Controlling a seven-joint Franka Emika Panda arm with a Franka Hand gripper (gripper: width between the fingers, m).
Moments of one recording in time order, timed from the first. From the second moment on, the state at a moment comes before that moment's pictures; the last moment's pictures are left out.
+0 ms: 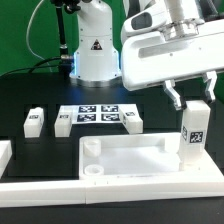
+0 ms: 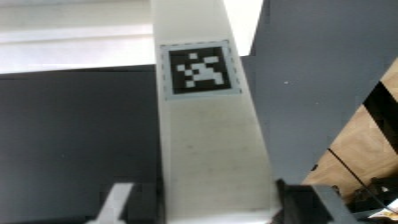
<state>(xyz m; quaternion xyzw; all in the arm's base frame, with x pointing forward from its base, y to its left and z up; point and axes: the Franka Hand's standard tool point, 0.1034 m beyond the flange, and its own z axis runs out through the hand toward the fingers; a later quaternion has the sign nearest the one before) 0.638 0.110 0.137 -0.96 0.00 -0.29 0.07</state>
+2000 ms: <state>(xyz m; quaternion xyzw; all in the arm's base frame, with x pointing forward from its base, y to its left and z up) 0.652 0.105 0.125 -1.00 -0.01 0.03 0.07</state>
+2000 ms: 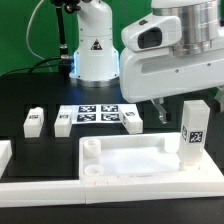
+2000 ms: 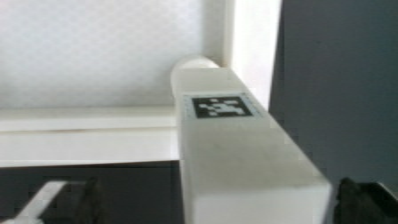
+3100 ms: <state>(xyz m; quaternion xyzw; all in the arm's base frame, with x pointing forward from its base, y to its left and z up) 0.660 0.101 0.122 -0.95 0.29 0.04 0.06</state>
